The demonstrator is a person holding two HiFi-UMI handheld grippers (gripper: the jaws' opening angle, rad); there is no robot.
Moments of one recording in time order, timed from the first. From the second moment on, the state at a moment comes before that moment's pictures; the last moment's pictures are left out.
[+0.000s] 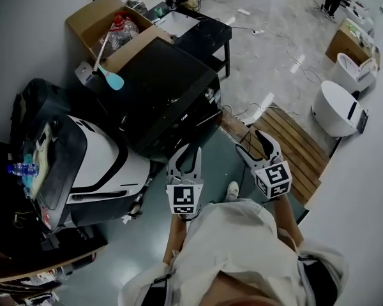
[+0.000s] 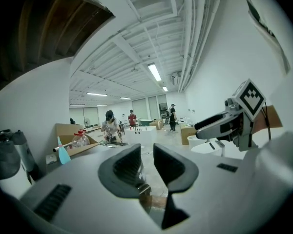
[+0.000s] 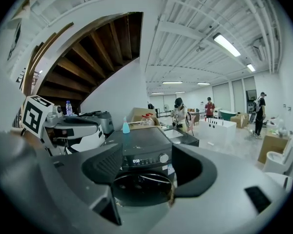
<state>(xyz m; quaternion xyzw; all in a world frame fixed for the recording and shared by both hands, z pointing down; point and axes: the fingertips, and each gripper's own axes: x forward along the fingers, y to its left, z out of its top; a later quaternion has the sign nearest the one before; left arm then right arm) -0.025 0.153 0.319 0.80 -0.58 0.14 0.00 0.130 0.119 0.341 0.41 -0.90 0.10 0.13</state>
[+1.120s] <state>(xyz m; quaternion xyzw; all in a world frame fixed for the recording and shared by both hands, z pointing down) -0.024 0.050 0.334 0.81 -0.58 0.13 0.02 0.124 0.018 0.350 0.41 -0.90 0.10 0.14</state>
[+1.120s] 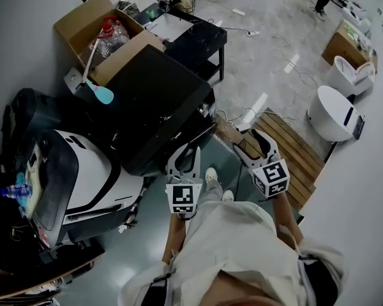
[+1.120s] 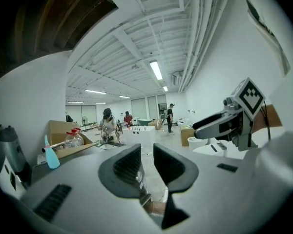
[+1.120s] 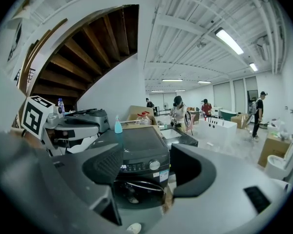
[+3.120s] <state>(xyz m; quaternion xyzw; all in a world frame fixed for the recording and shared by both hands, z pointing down) -0.043 -0.083 0.448 0.78 -0.58 0.18 0.12 0.063 -0.117 0.482 0.33 -0.89 0.17 0.25</state>
